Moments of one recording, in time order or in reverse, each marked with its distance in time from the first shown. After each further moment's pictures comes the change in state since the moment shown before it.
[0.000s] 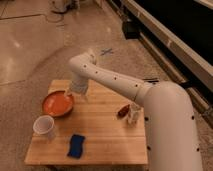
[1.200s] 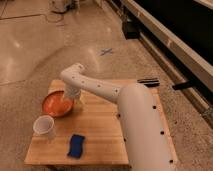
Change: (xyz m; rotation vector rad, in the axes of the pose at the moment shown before) arm 0.037 -0.024 0.112 -0.066 0.046 -0.126
